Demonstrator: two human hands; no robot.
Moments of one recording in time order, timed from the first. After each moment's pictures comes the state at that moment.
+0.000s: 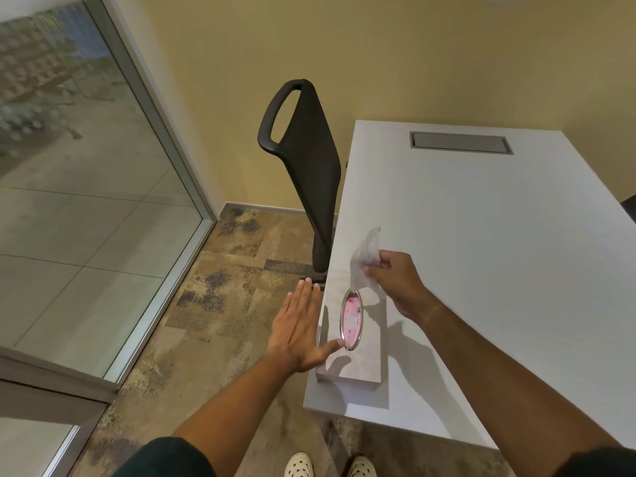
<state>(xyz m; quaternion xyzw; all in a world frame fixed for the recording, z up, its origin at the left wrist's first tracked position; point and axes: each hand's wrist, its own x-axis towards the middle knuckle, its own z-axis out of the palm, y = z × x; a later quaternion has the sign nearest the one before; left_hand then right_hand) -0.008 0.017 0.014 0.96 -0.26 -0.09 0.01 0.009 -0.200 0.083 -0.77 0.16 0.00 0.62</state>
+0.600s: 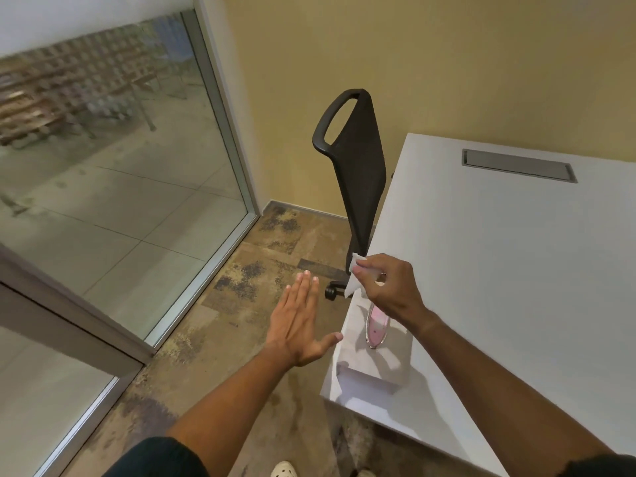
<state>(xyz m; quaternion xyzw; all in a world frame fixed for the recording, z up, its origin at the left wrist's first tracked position) -0.034 0.060 0.034 0.98 -0.17 -0.05 0.00 -0.004 -0.150 0.087 -0.87 -0.09 -0.15 0.47</state>
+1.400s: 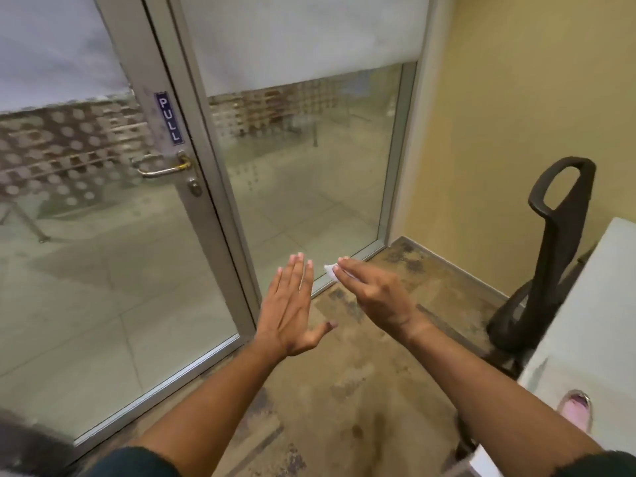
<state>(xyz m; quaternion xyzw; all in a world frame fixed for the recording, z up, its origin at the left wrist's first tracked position) -0.137 0.358 0.114 0.99 0.08 0.09 -0.04 -0.025 0.185 0.147 -0.72 -0.57 -0.34 0.21</state>
